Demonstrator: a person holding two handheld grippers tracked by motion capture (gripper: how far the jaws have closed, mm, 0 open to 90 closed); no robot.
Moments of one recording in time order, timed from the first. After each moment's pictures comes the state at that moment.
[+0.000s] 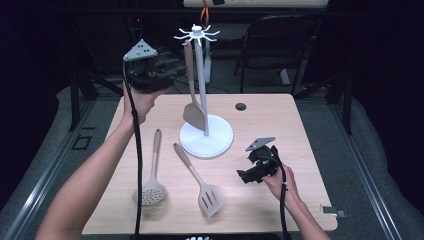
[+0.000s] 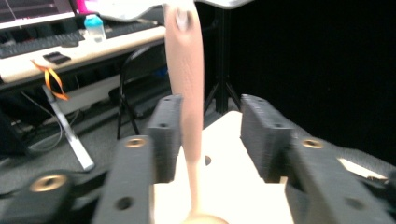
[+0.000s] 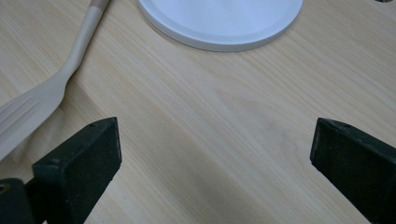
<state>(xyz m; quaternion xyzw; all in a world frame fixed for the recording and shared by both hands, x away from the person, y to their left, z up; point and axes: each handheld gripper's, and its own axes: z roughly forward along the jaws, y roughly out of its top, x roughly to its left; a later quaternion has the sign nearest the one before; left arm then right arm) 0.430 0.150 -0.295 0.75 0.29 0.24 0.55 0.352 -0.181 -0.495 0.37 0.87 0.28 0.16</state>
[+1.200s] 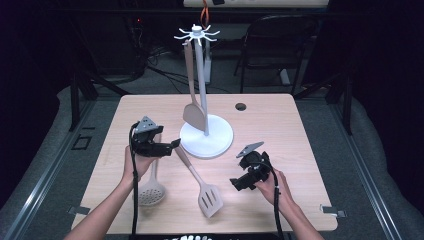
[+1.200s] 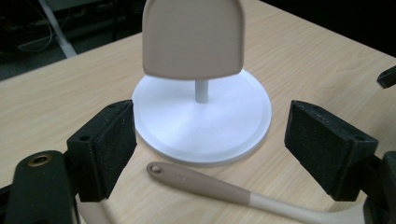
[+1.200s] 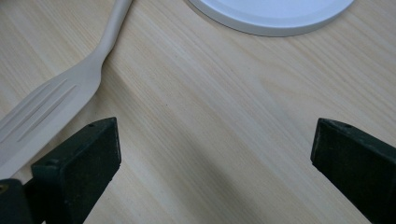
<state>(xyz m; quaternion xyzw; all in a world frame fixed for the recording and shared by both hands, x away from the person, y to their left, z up) 0.389 0.182 -0.473 0.79 0.37 0.18 0.45 0.345 -0.160 -0.507 0.35 0.89 0.26 0.12</state>
